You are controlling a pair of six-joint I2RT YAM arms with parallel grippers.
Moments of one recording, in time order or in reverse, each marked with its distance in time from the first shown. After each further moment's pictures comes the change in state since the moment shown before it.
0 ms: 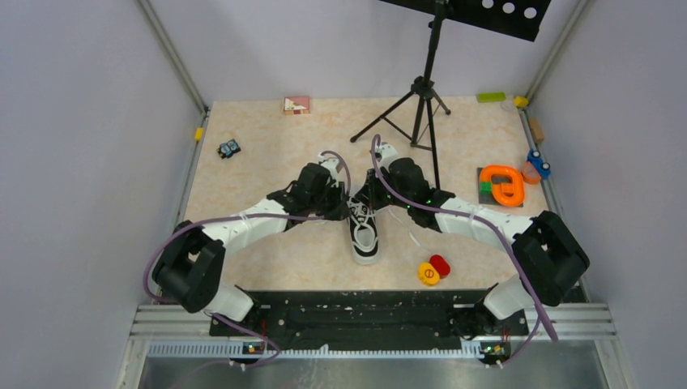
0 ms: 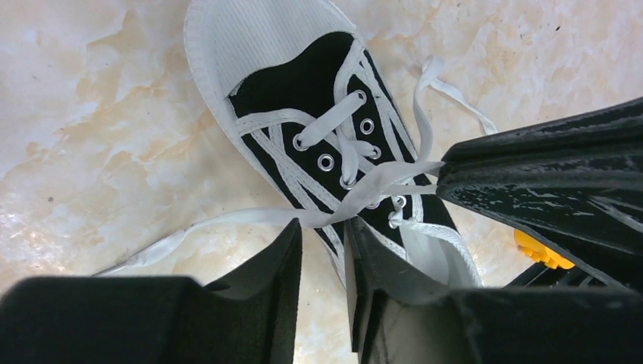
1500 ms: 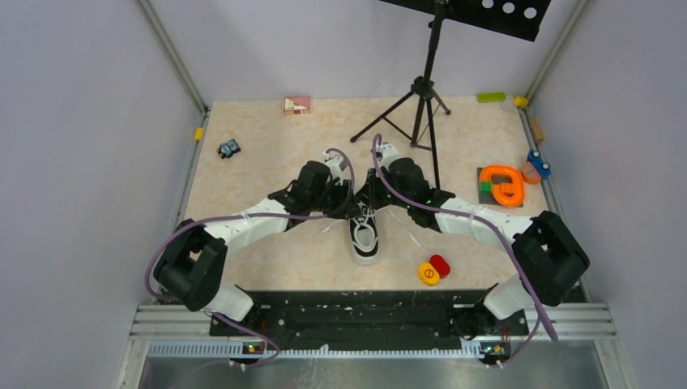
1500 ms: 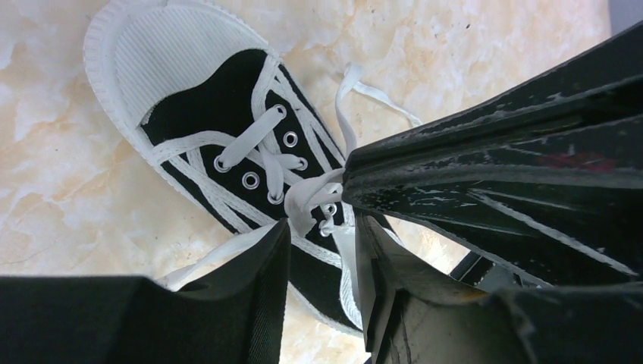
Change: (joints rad) left arm 0.000 0.024 0.000 0.091 0.150 -0.024; right arm 0.000 0.000 0.000 0.001 0.015 0.018
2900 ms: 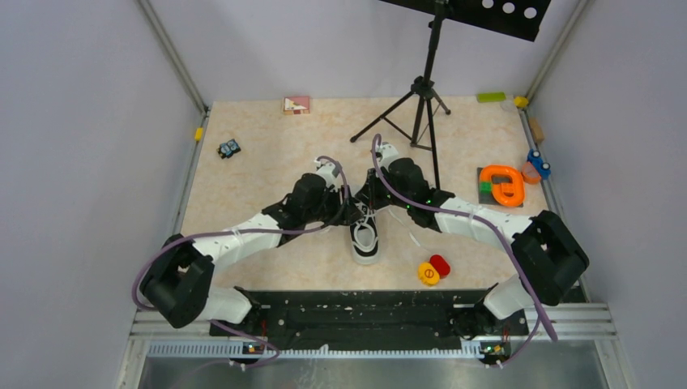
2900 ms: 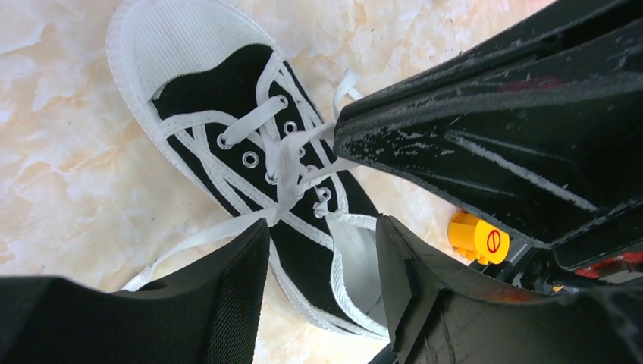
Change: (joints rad) left arm -0.048 -0.128 -0.140 0.118 -0.126 -0.093; right arm 0.000 0.003 0.000 -0.001 0.000 -0.002
